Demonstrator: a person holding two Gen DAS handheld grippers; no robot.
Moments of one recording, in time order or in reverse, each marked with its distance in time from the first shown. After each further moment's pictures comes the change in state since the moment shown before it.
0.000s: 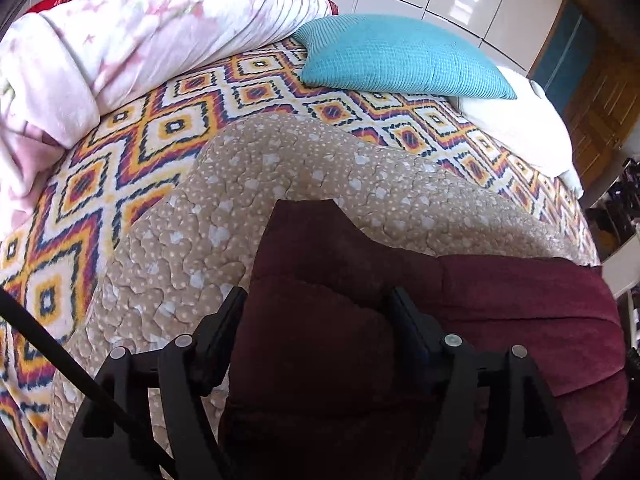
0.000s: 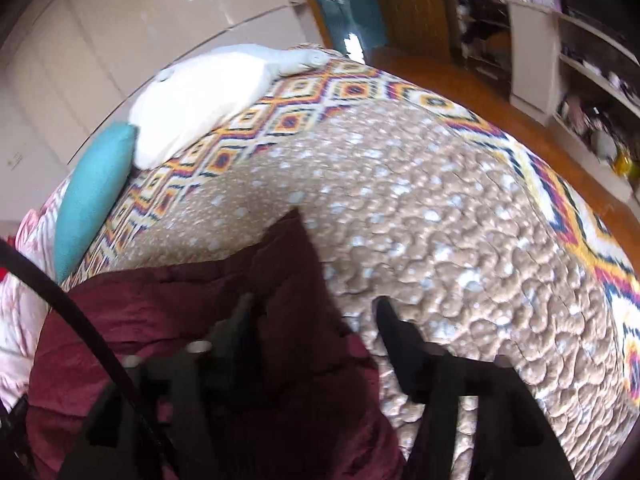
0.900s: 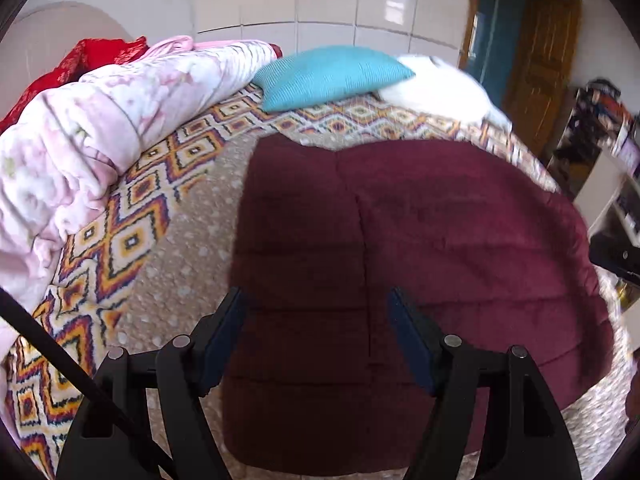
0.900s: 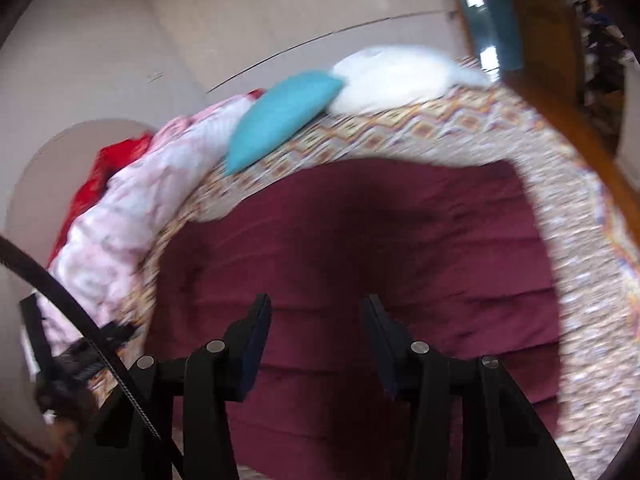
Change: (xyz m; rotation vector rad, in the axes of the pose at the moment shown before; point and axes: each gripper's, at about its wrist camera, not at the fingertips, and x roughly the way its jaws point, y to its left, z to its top) left arm -0.167 -0.035 -0.153 0.274 -0.113 0.029; right arm -0.175 0.127 -0.137 -0.370 0.081 0.414
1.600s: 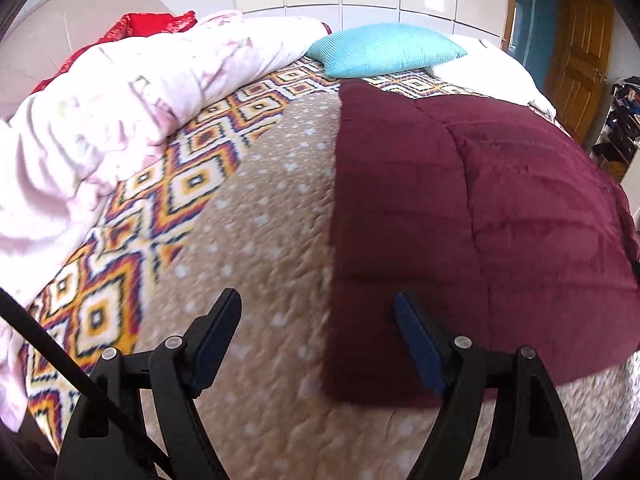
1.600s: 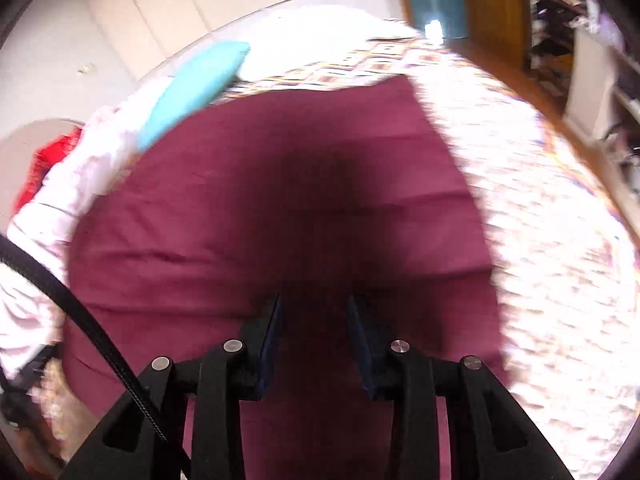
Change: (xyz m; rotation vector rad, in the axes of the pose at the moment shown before) left arm -0.021 0.058 -0.066 -0.068 0.038 0.131; right arm -0.002 -0.104 -0.059 0.104 0.059 -0.263
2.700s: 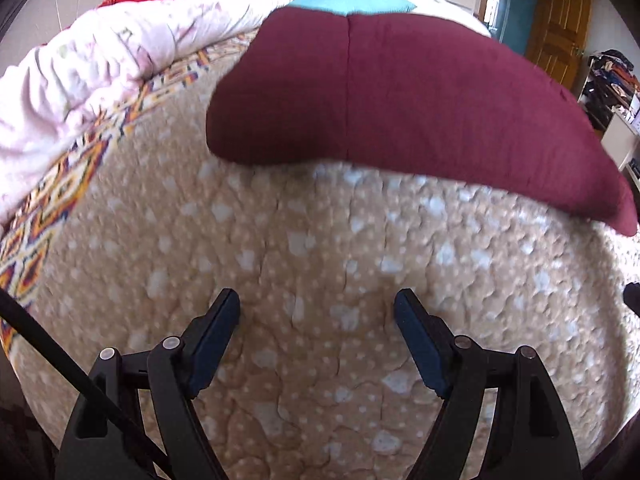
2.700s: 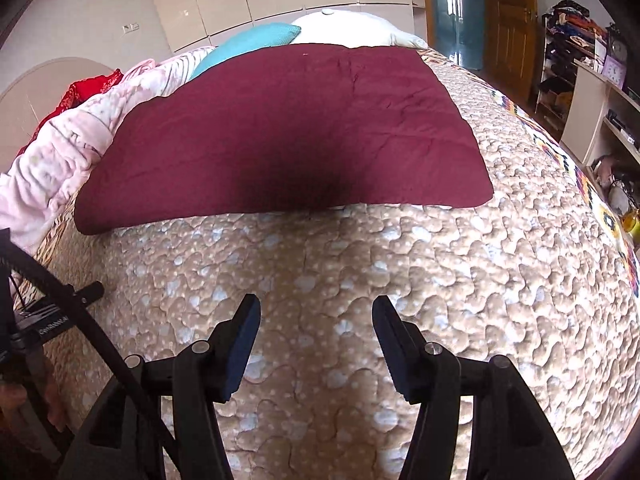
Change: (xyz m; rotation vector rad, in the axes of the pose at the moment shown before) left arm -0.024 -0.068 -0.146 0.021 0.067 -0.071; right arm -0.087 0.038 -0.179 -0.178 -0.044 -0.021
